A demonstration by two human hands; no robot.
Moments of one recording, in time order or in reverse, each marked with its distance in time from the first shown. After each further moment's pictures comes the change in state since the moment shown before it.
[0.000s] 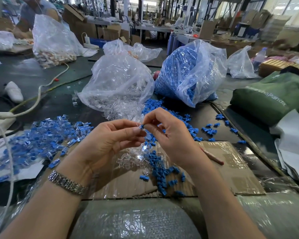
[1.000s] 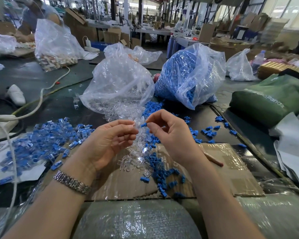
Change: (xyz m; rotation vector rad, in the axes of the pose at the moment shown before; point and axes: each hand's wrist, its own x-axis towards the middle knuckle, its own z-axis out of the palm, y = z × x) left_hand 0.014 -0.005 -0.017 -0.045 0.063 -0.051; right_hand 0.001 0.004 0.000 0.144 0.091 0.201
